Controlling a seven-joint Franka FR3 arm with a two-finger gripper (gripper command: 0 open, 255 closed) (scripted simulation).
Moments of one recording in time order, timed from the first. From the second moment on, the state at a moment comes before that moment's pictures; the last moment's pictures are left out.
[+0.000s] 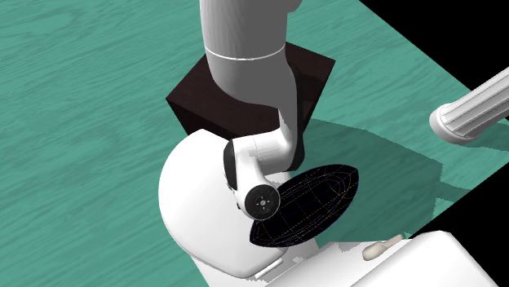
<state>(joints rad) 0.46 0.54 0.01 -2.31 -0.30 2.47 1.94</state>
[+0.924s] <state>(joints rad) 0.45 0.45 0.02 -2.34 -0.28 2.41 1.92</state>
